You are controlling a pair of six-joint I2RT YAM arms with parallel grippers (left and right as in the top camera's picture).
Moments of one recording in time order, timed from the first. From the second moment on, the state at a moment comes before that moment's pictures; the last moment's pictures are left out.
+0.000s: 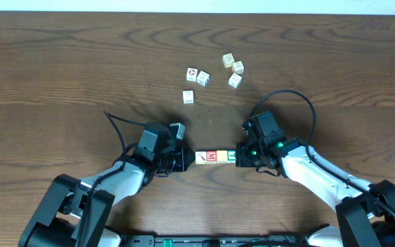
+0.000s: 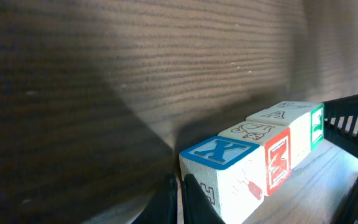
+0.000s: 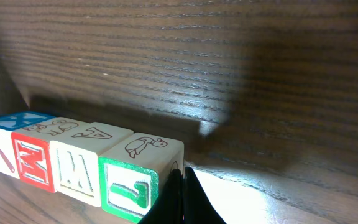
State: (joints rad) left arm -0.42 1.56 0.44 0.17 0.55 -0.55; right arm 0.47 1.54 0.69 -0.36 -0.26 0.49
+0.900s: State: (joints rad) left arm -0.41 1.56 0.46 0.17 0.53 -0.55; right arm 0.47 1.54 0.72 -0.38 -0.26 0.51
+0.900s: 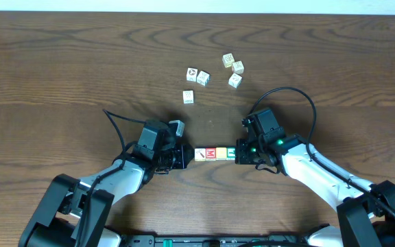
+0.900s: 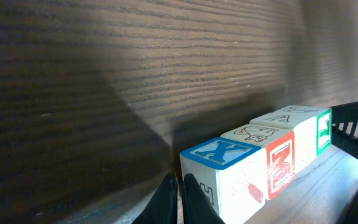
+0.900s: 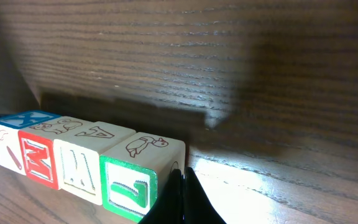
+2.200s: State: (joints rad) left arm -0.40 1.57 0.51 0.15 0.49 -0.55; right arm 0.47 1.52 0.80 -0.41 -0.23 0.49
